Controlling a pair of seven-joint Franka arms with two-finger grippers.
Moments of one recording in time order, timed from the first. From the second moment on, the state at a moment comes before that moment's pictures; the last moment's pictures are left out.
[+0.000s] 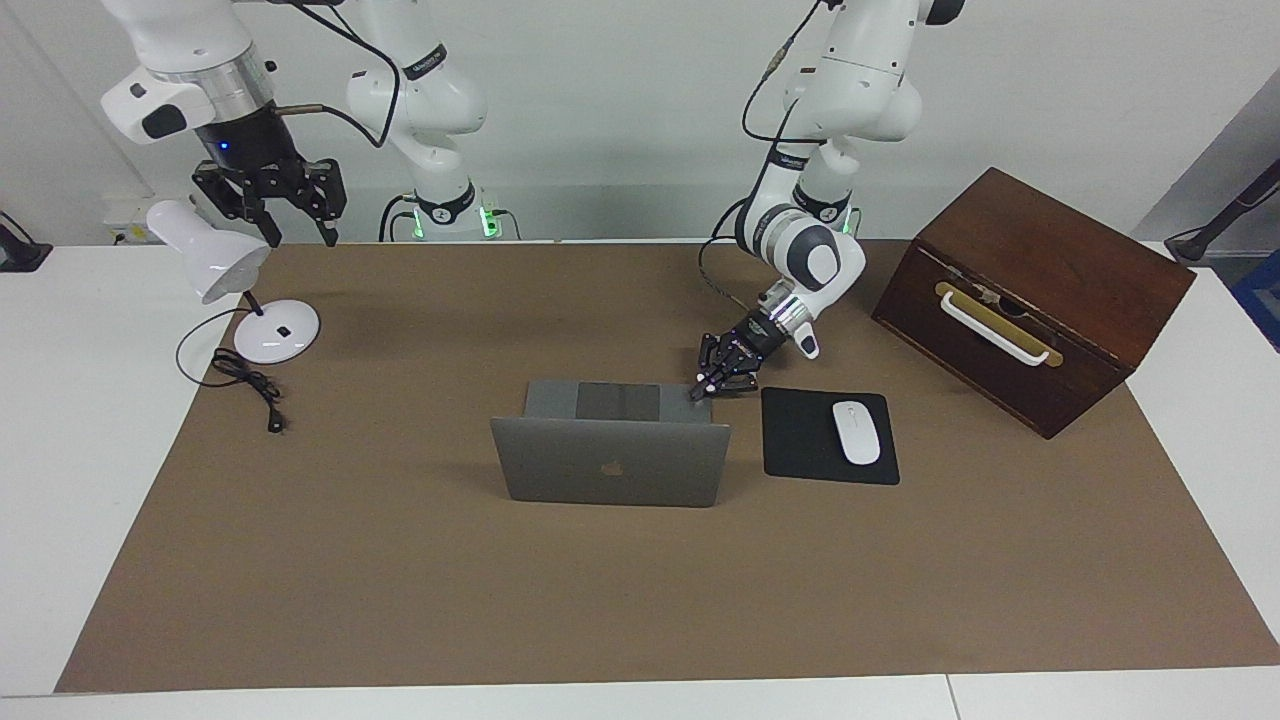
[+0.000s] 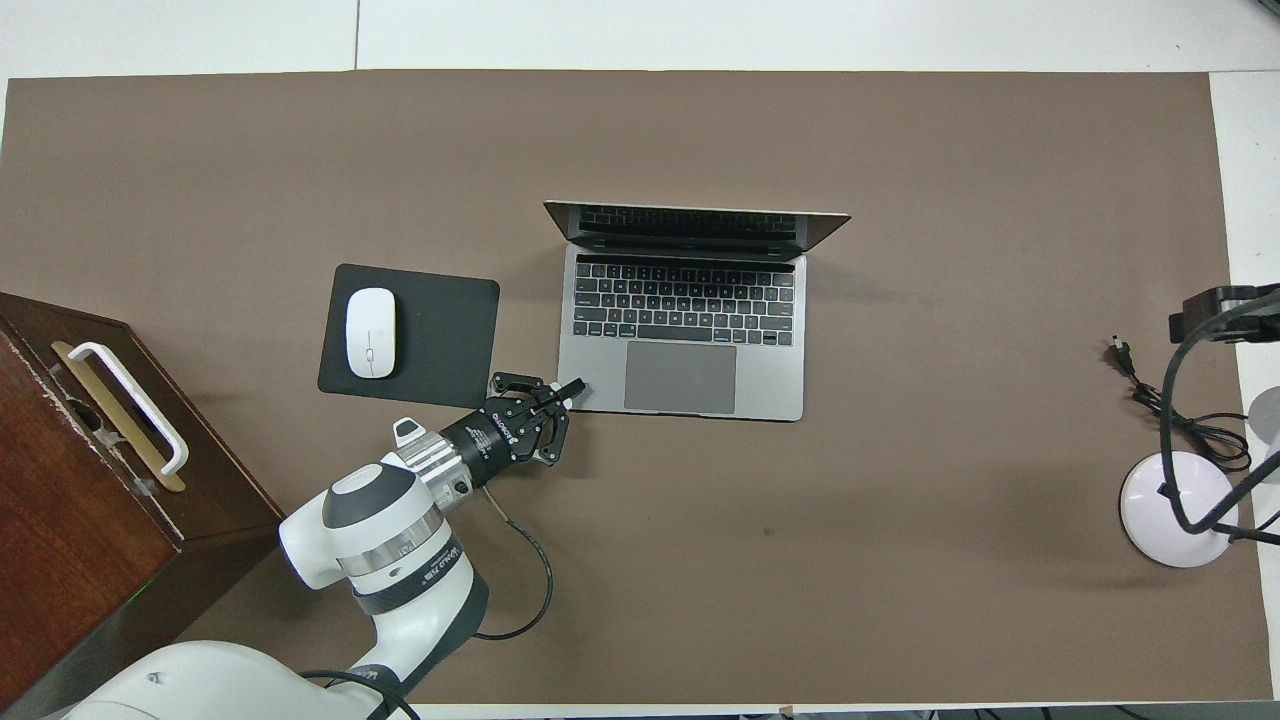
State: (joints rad) left arm -0.44 0.21 -0.06 -2.41 -2.36 2.44 -0.39; right arm -0.12 -0.12 0.10 -1.62 0.02 1.55 0.00
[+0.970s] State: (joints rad) left arm -0.44 0.21 -0.06 -2.41 -2.36 2.44 -0.37; right arm 0.06 -0.03 0.11 -1.64 0.02 1.85 0.17
